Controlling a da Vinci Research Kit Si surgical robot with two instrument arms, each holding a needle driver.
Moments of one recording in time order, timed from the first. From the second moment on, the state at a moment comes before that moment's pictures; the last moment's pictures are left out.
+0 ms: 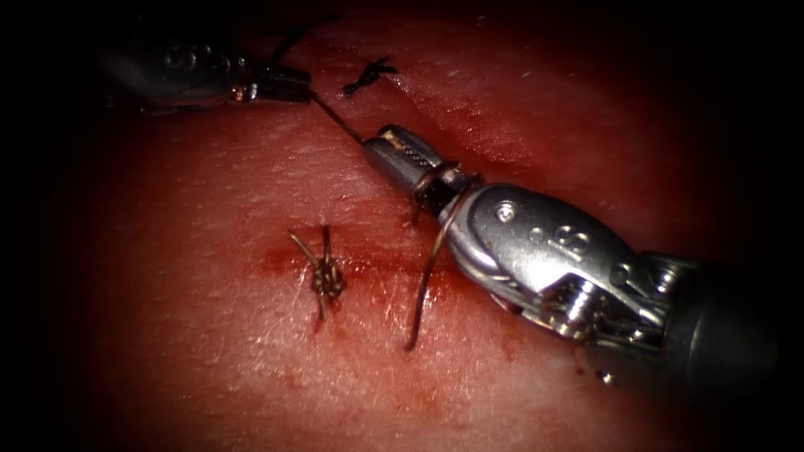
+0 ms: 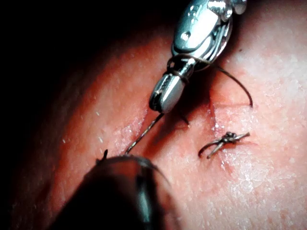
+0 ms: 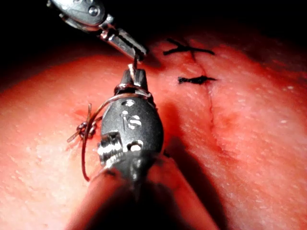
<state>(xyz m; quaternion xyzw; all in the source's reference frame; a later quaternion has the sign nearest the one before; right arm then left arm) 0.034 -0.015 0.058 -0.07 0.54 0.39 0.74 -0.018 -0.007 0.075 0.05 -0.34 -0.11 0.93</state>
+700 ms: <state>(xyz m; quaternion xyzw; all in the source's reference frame) 0.032 -0.028 0.059 -0.07 0.54 0.34 0.77 -0.021 0.005 0.076 -0.06 -0.37 -0.19 0.91</state>
